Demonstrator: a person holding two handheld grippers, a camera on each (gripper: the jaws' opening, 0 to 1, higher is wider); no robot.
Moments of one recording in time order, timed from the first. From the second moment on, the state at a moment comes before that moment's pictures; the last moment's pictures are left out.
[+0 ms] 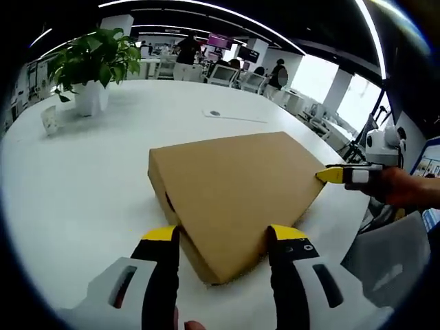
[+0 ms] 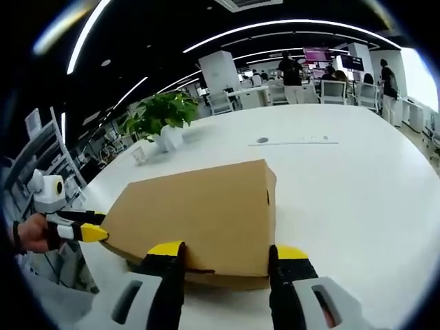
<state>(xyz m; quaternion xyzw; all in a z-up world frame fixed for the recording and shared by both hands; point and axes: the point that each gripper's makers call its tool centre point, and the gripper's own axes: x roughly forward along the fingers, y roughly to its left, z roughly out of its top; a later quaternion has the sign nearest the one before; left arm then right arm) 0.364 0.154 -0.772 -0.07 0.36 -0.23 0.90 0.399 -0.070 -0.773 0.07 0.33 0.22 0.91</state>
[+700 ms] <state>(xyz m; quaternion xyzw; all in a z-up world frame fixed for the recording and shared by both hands) 0.355 0.147 -0.780 0.01 0.35 -0.24 0.91 0.389 -0.069 -0.770 0.00 0.30 0.33 0.90</state>
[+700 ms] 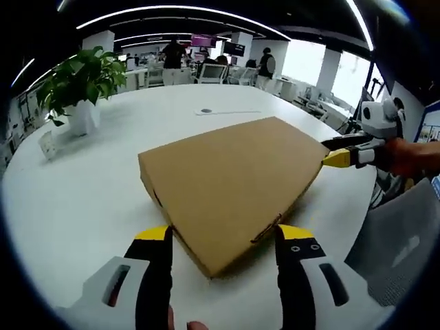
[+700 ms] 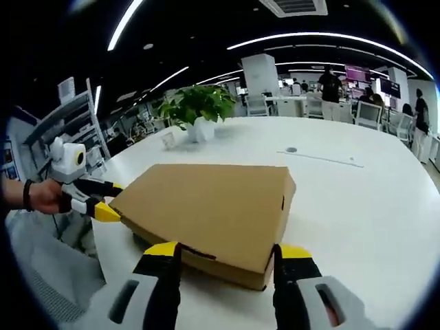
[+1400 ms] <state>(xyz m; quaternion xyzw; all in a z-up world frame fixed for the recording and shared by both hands) 0.349 0.150 -0.774 -0.03 0.34 -0.24 0.91 0.387 -0.068 -0.770 -0.02 0.30 0.33 0.90</state>
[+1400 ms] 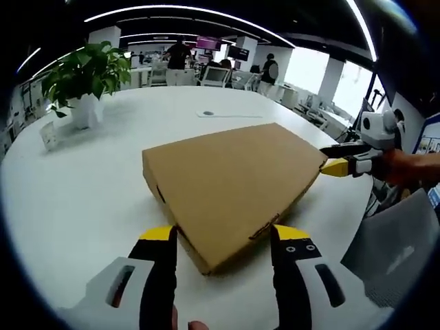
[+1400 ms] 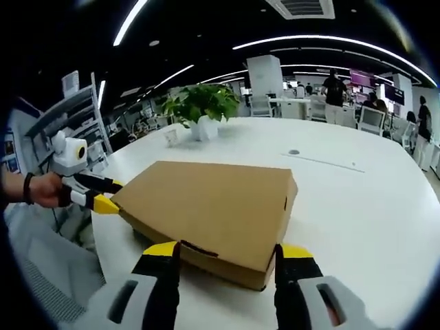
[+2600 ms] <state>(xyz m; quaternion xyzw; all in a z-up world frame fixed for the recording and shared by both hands) 0.368 0.165 -0.661 0.03 0.21 -0.24 0.95 0.431 -0.063 -0.680 0.03 0.20 0.32 0.93</state>
